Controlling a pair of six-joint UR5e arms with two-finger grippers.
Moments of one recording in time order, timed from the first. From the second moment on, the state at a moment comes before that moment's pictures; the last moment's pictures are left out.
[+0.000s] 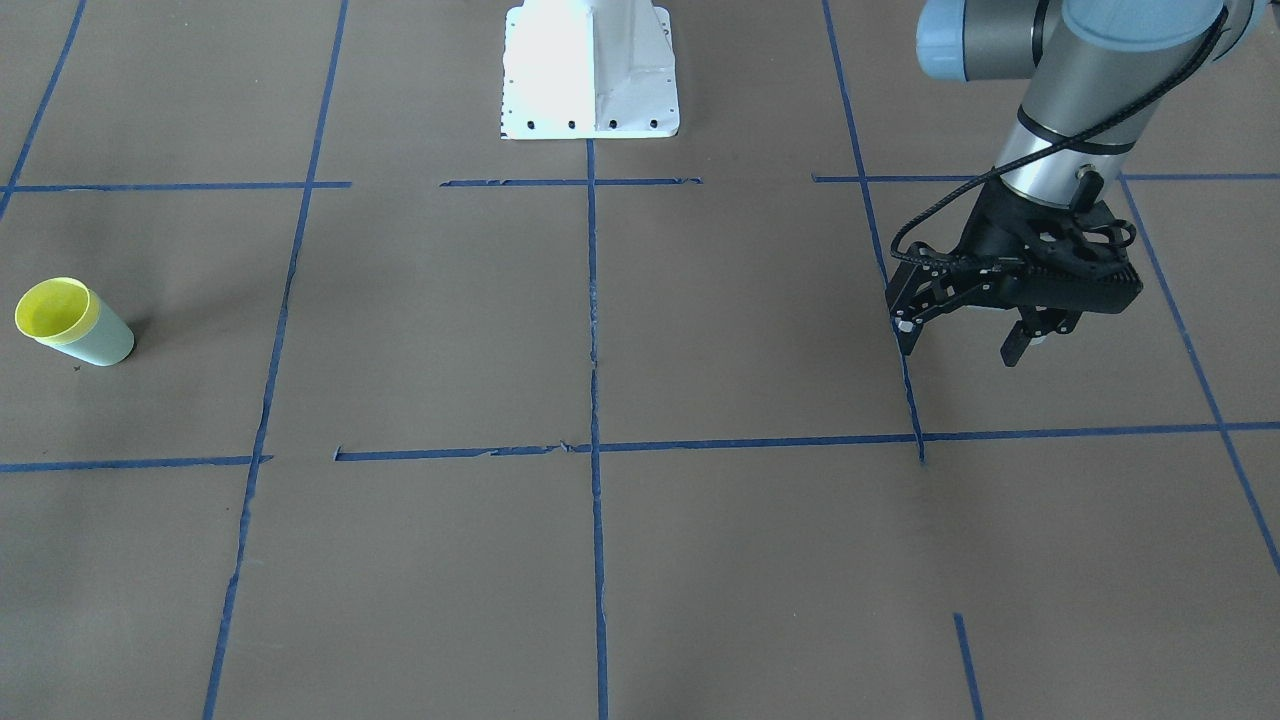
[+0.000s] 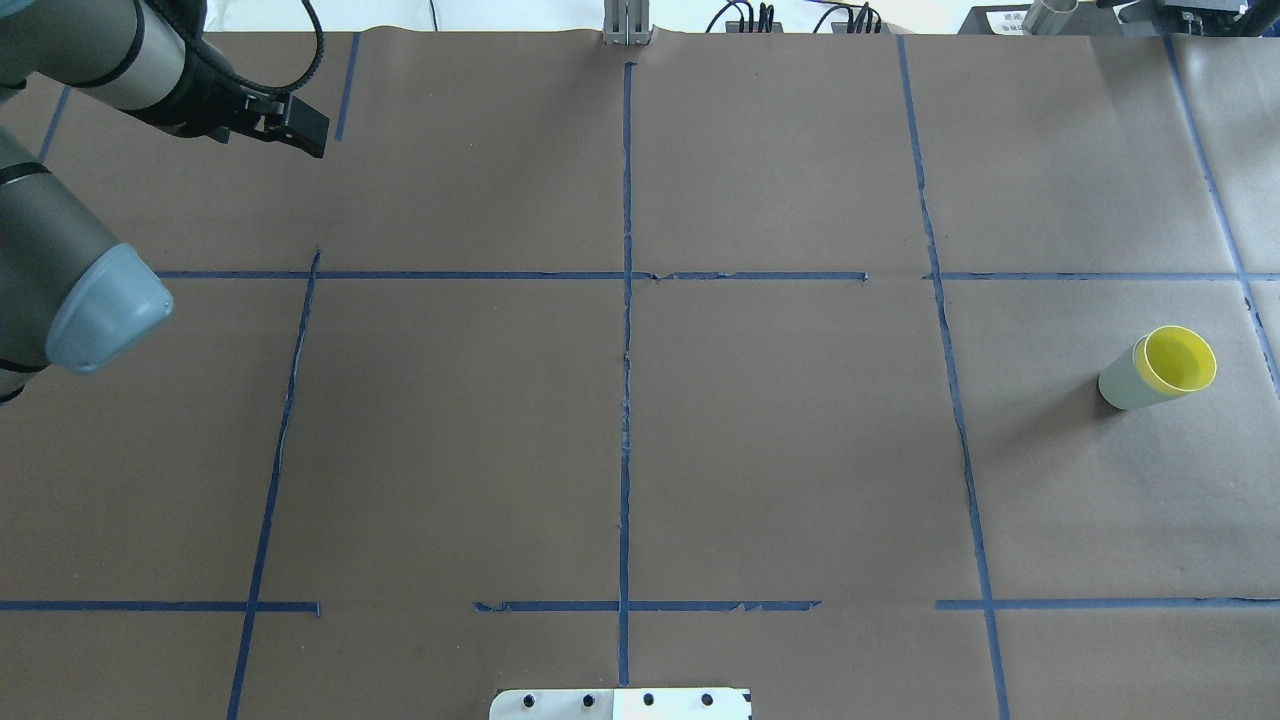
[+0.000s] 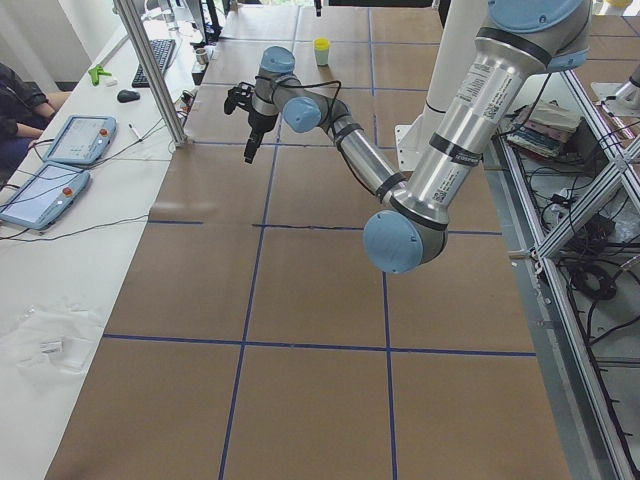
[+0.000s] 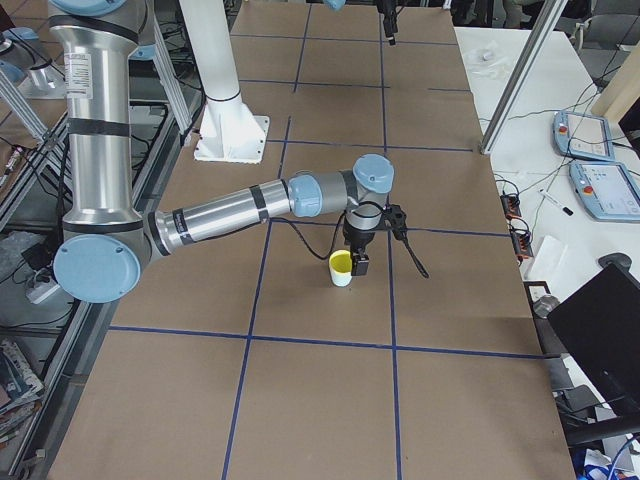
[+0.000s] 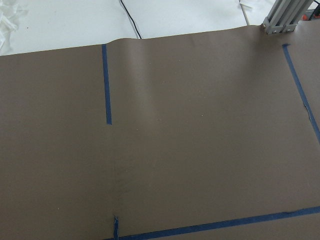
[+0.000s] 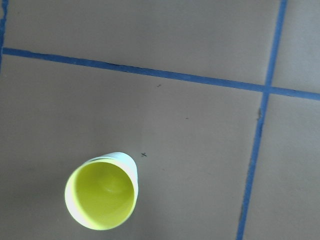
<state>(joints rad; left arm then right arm) -0.99 -2.03 -1.87 -1.62 -1.98 -0.70 1.39 -1.63 1.91 -1.72 2.31 0.10</state>
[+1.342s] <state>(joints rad) -1.44 -1.53 -1.85 -1.33 -2.26 0.10 1.52 -1.77 1.92 -1.72 2.31 -0.02</state>
